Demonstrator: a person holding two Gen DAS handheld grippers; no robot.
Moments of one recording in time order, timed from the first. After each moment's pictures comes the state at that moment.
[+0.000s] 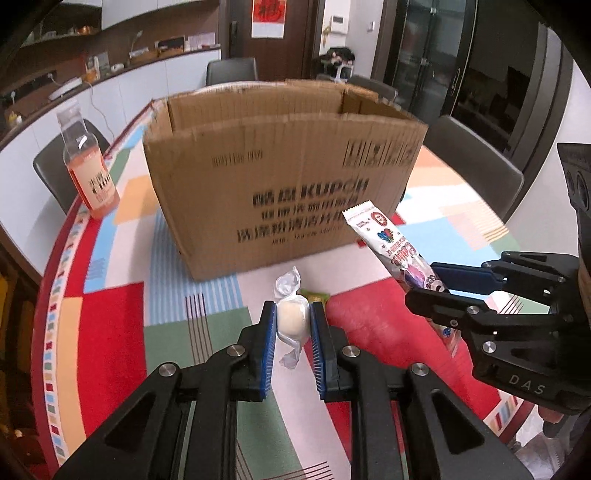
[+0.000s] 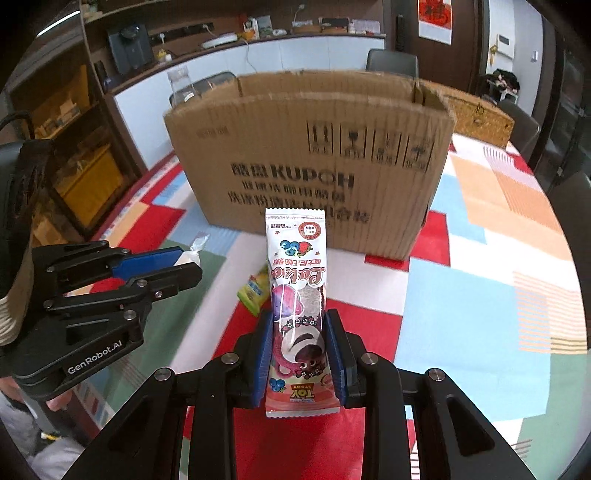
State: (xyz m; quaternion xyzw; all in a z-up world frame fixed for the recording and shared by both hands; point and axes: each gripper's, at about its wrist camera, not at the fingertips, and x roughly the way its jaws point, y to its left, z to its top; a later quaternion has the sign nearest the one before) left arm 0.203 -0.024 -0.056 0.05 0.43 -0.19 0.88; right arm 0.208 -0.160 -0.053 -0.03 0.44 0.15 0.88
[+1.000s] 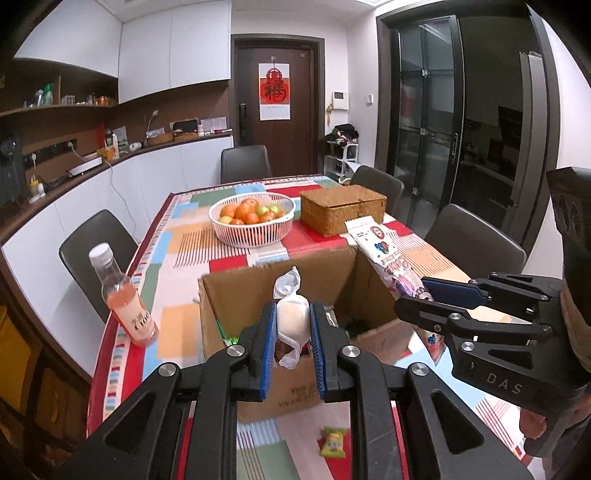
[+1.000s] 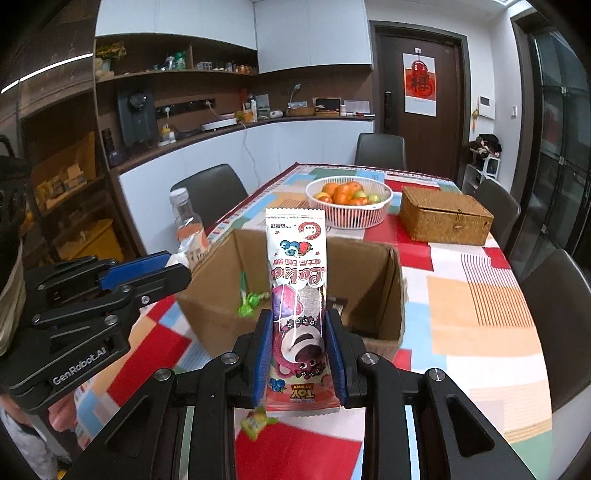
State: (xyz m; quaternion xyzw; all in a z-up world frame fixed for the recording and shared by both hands) left arm 0.262 -0.028 0.063 0.05 0.28 -0.17 0.94; right arm 0.263 -0.159 0.050 -0.01 0.30 0.14 0.94
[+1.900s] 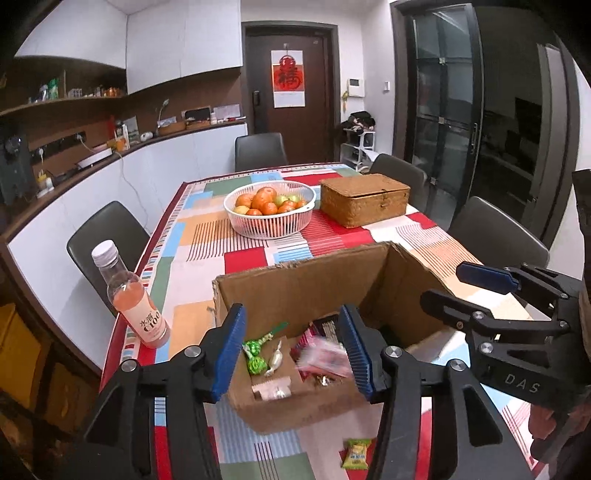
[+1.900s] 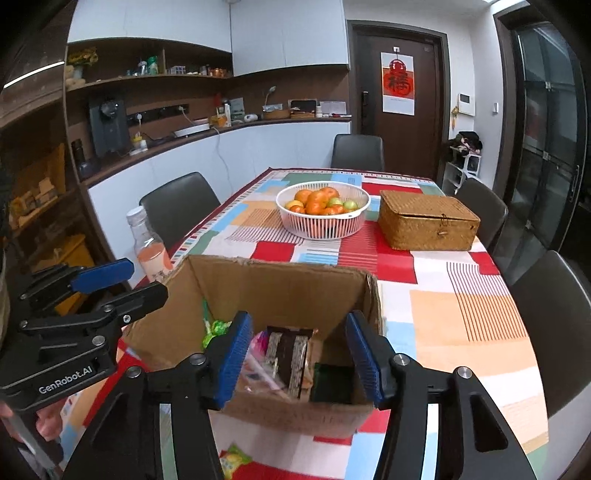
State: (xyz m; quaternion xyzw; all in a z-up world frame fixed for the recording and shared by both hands) left arm 0.287 -0.028 0.049 0.06 0.30 -0.14 0.94; right arm 0.298 -0.168 0.044 -0.01 0.30 0.10 0.95
